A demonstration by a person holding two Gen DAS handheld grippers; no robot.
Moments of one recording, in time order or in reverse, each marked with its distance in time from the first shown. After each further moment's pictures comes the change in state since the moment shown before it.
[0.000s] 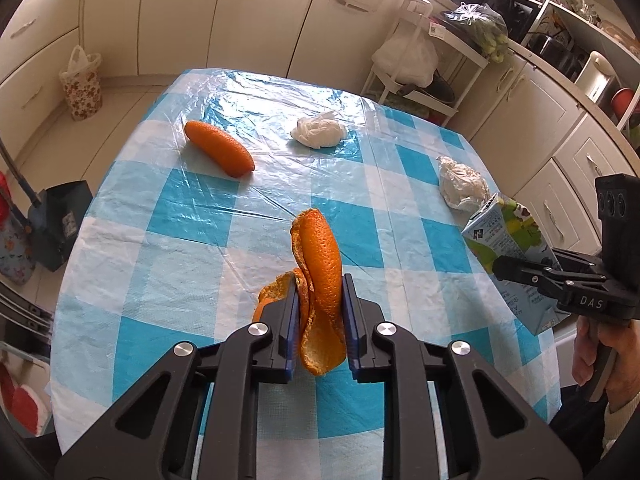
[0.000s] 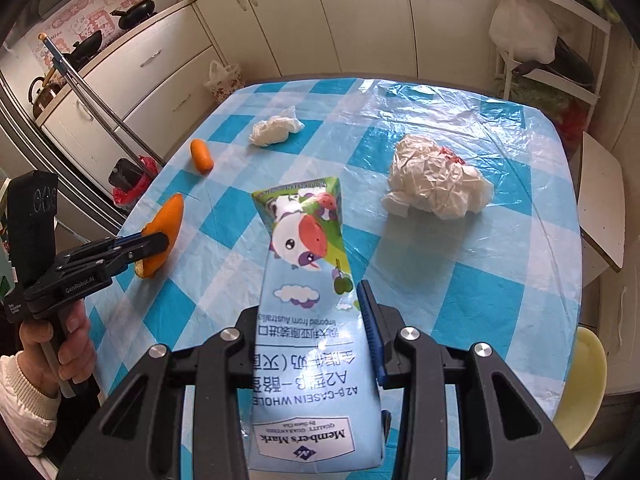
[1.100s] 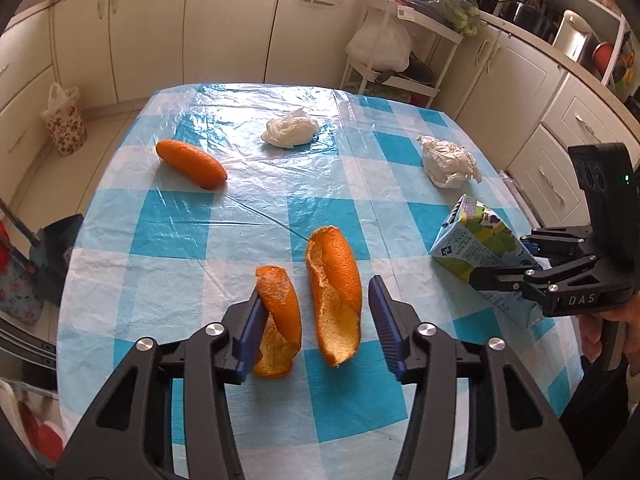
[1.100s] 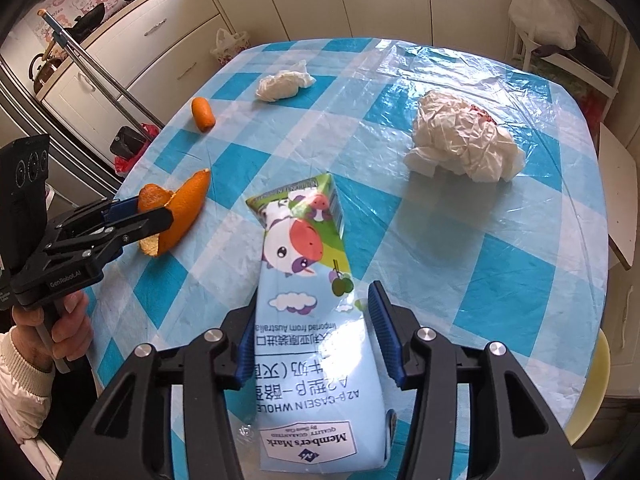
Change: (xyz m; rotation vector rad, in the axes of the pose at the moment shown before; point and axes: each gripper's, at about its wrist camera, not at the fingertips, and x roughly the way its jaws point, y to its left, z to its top) left arm 0.002 -0.017 0.000 0.156 0.001 0.019; right arm 0.025 0.006 -0.008 -0.043 0.116 0.020
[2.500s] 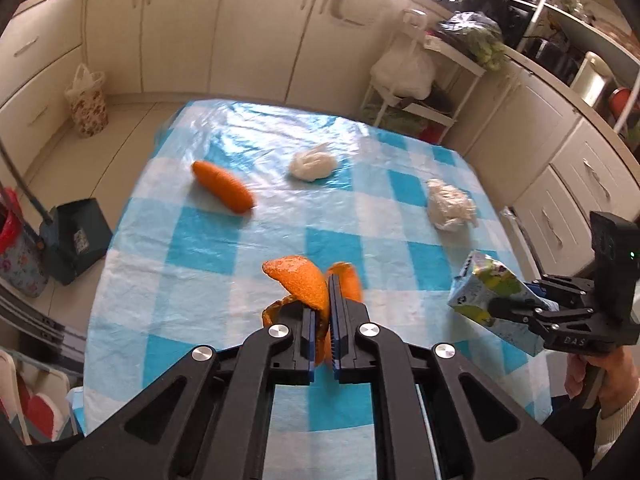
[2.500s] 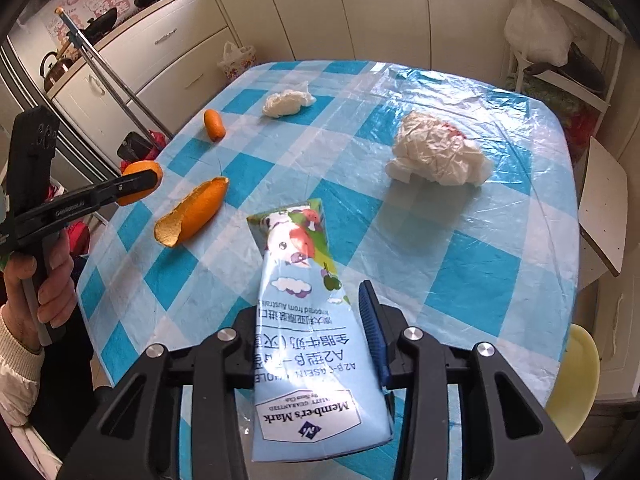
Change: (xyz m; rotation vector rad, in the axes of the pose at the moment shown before) left arm -0.036 -0.001 0.022 -0.119 -0.044 -0.003; right arm -0.035 -0.006 -0.014 -0.011 -0.081 -0.009
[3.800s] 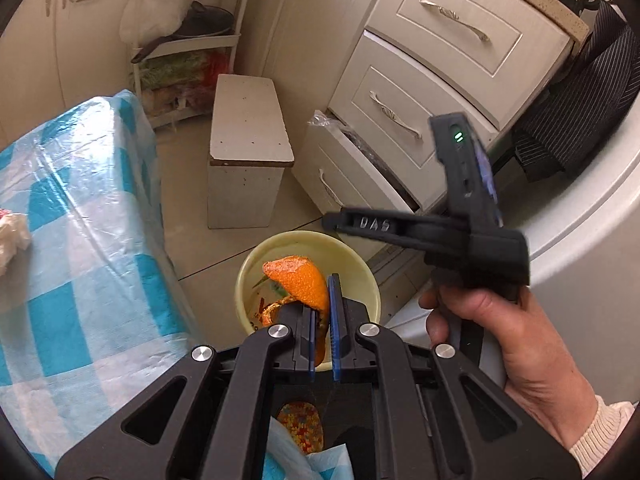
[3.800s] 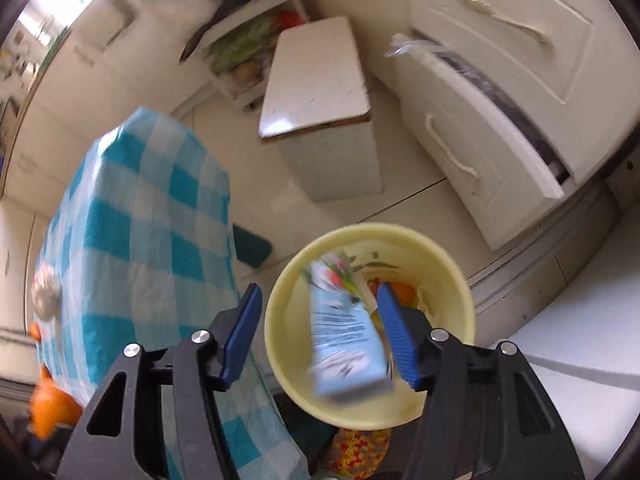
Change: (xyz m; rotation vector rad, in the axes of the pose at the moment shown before) left arm 0.153 -0.388 -0.040 0.380 0.236 -0.356; right arm -0.067 -0.293 -0.115 0.832 -0.101 -0.321
